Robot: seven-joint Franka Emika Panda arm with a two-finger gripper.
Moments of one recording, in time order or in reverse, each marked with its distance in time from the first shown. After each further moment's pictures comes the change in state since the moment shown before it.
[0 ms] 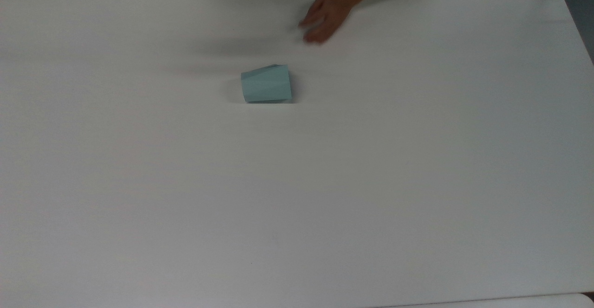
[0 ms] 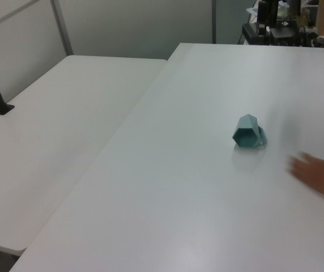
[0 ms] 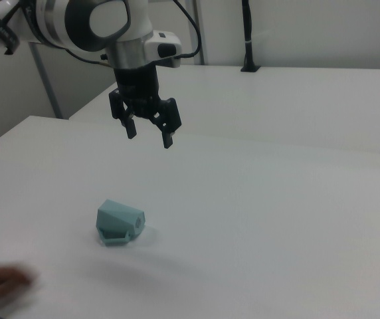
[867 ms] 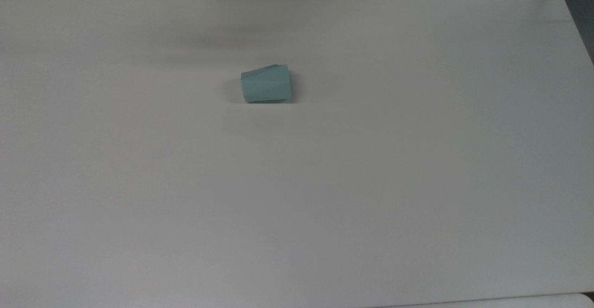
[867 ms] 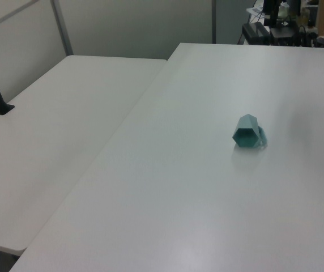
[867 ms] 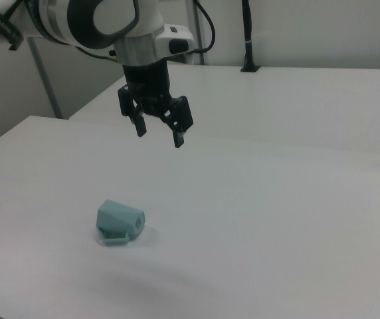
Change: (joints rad) arm -0.057 -0.031 -0.010 0.001 0.003 0.000 -0.034
